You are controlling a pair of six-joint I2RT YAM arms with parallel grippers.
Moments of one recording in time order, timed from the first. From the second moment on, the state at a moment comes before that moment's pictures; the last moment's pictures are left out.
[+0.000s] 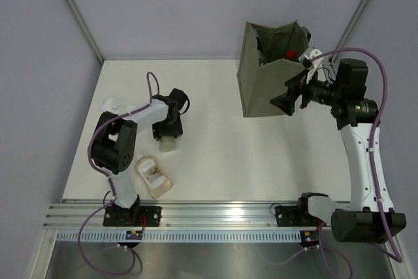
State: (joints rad) left arm -0.42 1.83 1.21 -0.82 -0.33 -0.63; right arm -0.04 1.17 1.42 -0.71 -0.87 -0.35
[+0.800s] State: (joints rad) left arm -0.45 1.38 0.63 0.37 0.70 -0.76; right arm 0.38 1.48 1.15 -0.29 -0.79 0.37
